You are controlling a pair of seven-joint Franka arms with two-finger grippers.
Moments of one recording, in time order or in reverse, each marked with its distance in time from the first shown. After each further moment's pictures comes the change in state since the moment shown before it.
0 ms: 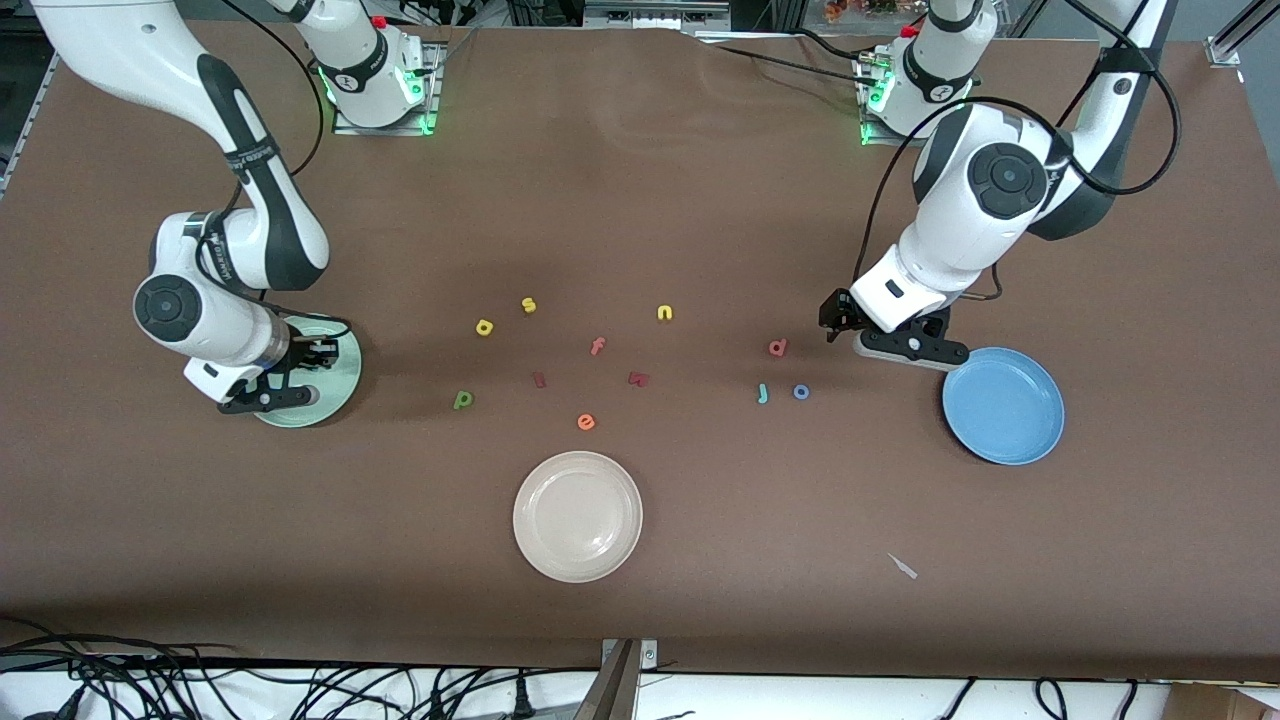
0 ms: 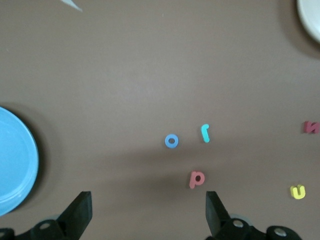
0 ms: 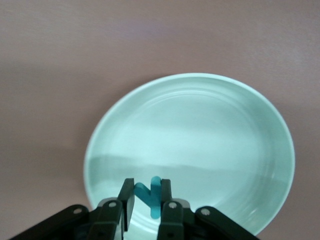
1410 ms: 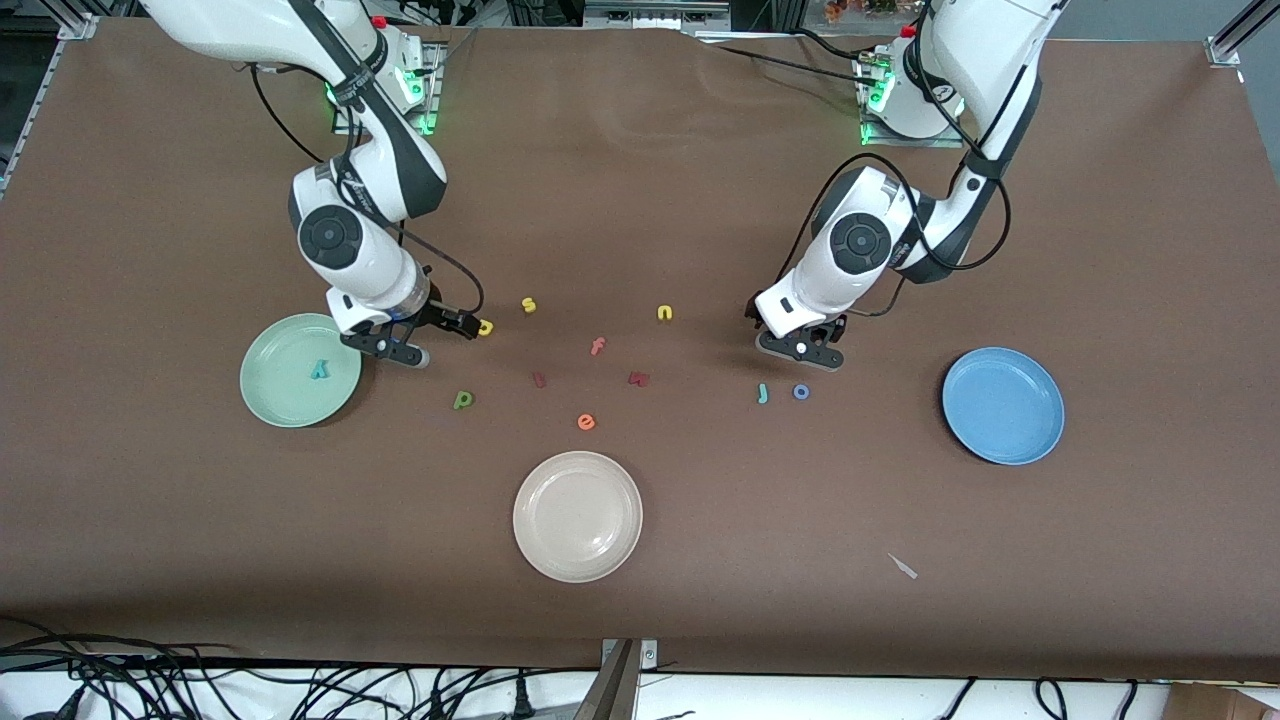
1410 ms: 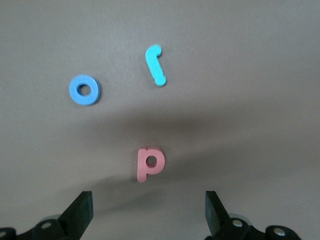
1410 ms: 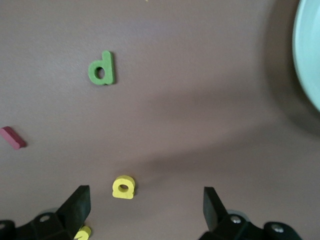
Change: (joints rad) left arm -0.143 0.261 -0.002 -0.110 0.000 0.252 -0.025; right arm 0.003 -0.109 0.361 -0.204 0.002 0.172 0.818
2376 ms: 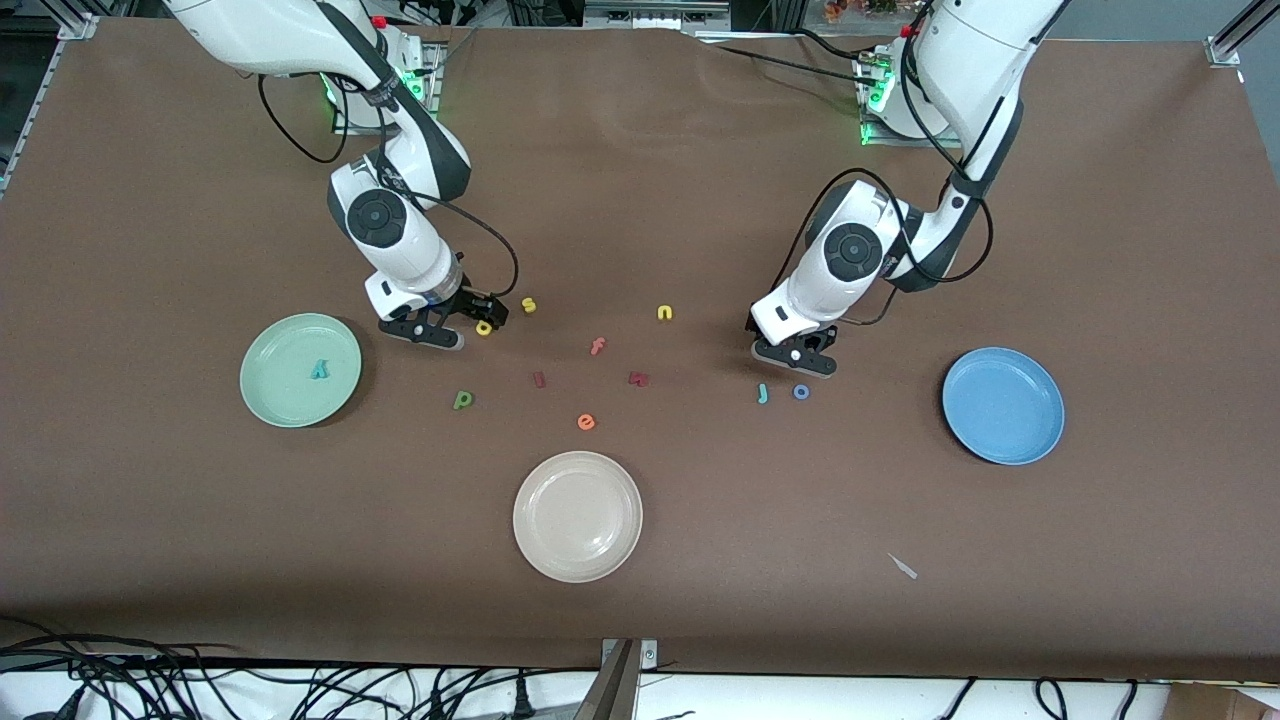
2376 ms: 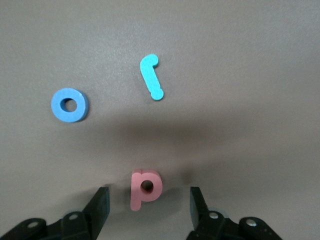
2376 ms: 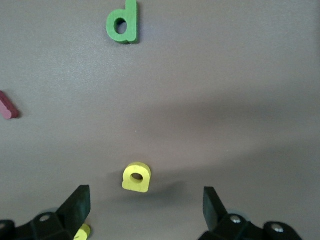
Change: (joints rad) left arm -0.027 0.060 0.024 0.022 0.000 0.087 0.000; right arm 0.059 0.061 -0.001 -0.046 -0.084 0.127 0.052
